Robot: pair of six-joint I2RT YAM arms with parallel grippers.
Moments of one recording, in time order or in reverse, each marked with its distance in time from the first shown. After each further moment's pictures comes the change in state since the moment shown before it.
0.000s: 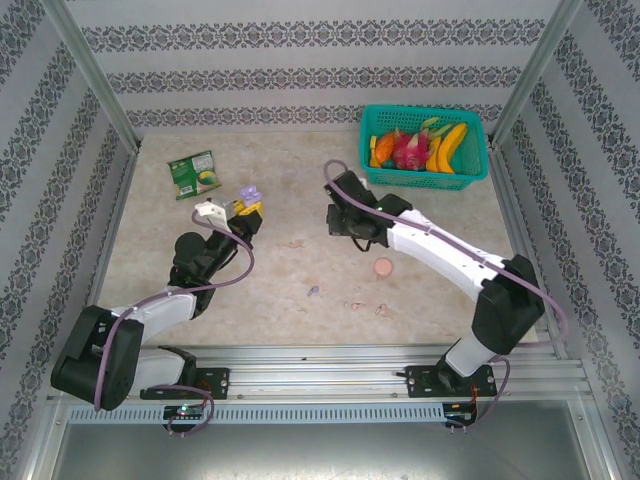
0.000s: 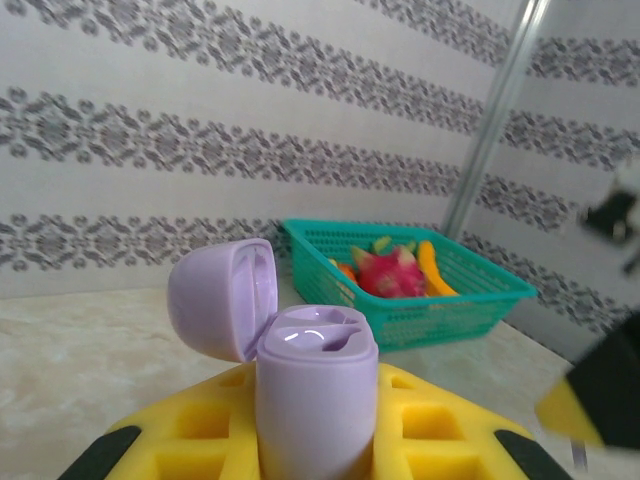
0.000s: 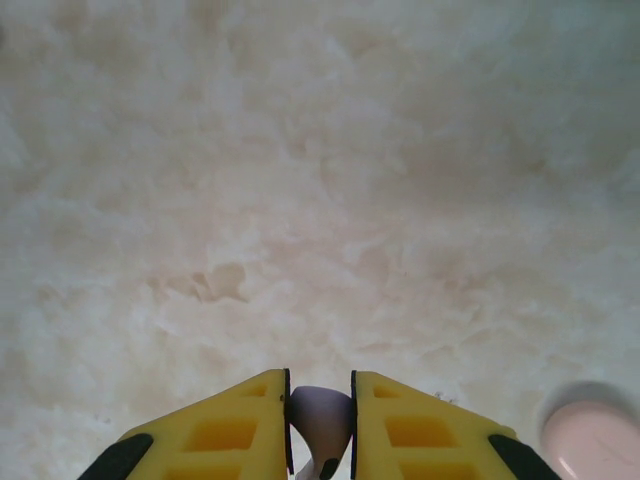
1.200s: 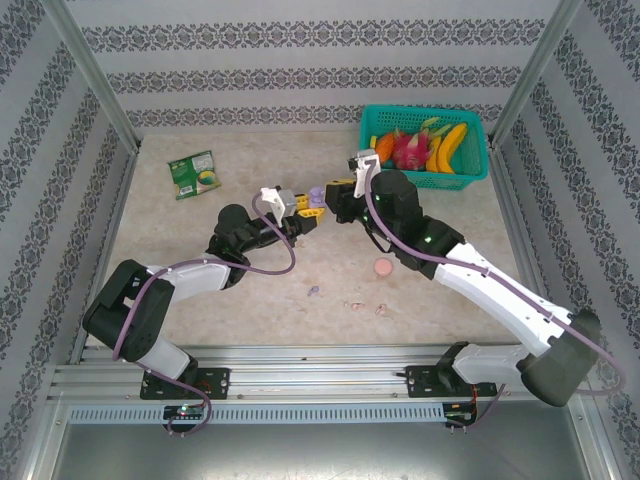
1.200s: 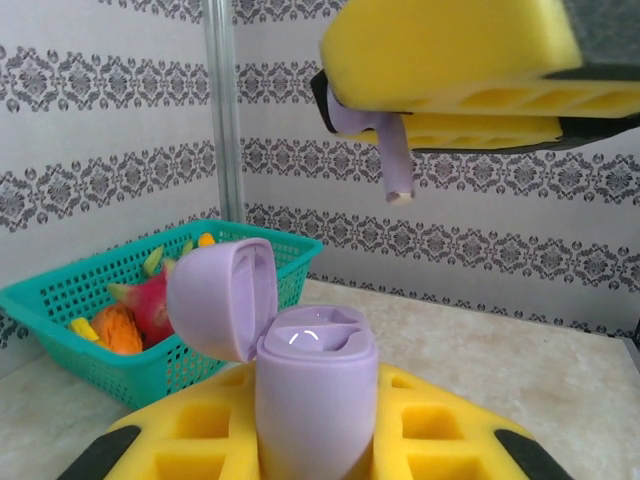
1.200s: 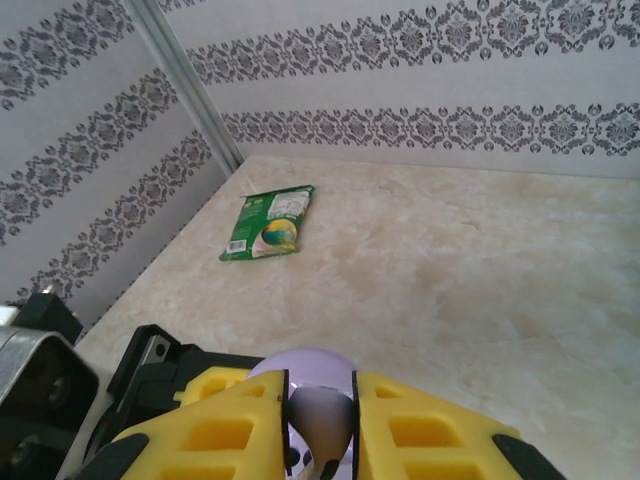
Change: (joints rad) left arm -0.209 0.285 0.331 -0.018 0.330 0.214; right arm 0.031 -0.349 -0.201 0.494 -0.132 -0.279
